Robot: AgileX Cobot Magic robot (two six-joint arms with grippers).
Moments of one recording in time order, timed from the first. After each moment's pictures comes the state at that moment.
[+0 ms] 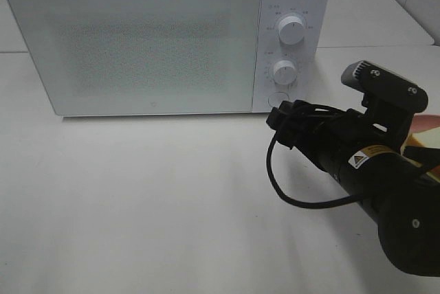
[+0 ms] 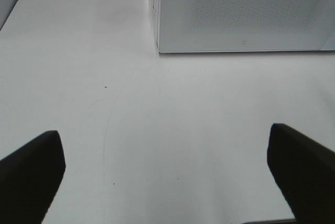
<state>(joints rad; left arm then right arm) 0.02 0.00 -0.50 -0.16 1.03 0.09 0.86 1.70 -0.38 0.90 -1.06 0.19</state>
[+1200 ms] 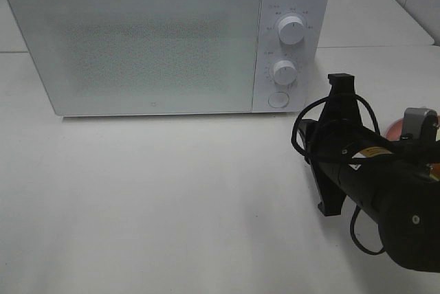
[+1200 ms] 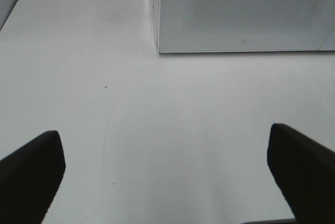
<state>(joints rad) 0.02 0.00 -0.50 -0.16 1.03 0.09 0.84 1.70 -0.38 0.90 -1.00 1.31</state>
